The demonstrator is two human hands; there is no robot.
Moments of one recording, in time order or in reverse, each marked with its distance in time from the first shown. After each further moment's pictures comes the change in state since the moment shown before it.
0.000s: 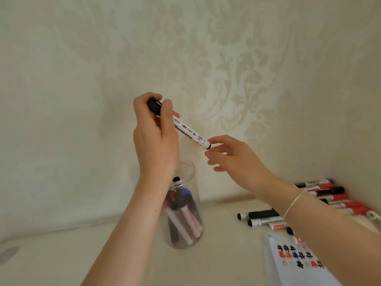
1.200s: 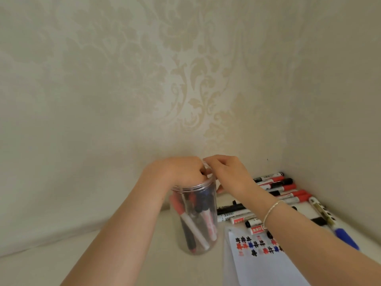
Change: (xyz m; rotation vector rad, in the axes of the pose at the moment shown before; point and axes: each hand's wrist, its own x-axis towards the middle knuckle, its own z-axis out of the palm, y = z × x) left_hand -0.024 0.001 0.082 0.693 -1.553 -0.106; right_hand -0.017 0.040 -0.048 -0.193 0.209 0.168
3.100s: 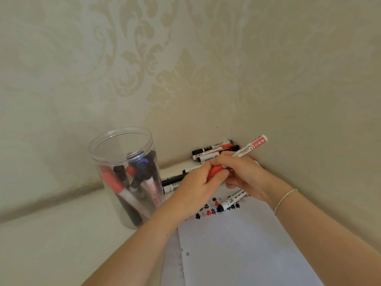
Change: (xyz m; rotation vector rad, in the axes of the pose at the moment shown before) left_hand 0.051 0.080 0.158 -0.770 0.274 0.342; right_hand -0.036 0.102 -0.098 0.412 -0.138 0.300
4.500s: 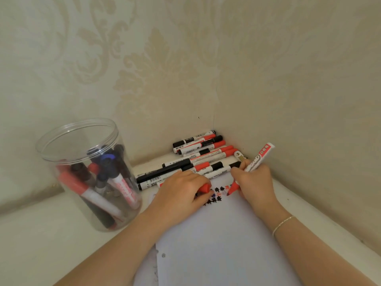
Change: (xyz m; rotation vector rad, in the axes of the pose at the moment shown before) left_hand 0.000 -0.030 0.024 0.632 0.003 0.344; right_hand -0.019 0.060 -0.039 -0.097 0.691 -0.097
